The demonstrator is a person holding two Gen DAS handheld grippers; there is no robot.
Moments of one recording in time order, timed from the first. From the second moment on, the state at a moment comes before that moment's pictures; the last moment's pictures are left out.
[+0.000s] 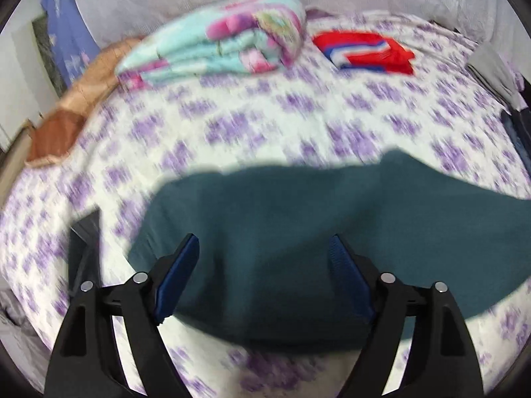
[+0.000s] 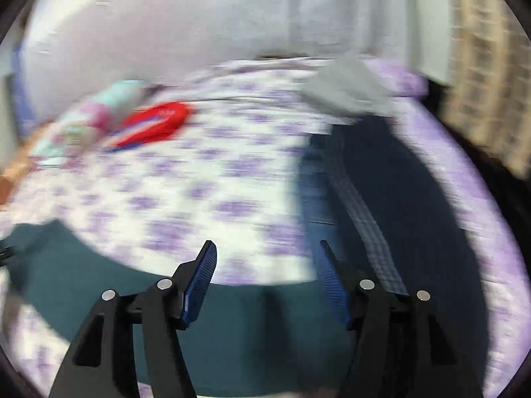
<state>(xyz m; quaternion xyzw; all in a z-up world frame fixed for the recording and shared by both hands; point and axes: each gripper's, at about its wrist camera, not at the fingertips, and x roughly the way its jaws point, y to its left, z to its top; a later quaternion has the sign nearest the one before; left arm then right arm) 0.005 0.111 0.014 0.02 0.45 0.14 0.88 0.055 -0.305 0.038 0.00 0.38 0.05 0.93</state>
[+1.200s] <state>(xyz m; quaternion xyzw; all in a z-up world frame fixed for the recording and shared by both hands) -0.025 0.205 -0.006 -0.08 0.48 0.22 0.85 0.104 -0.081 -0.048 -0.06 0.49 0.30 0.82</state>
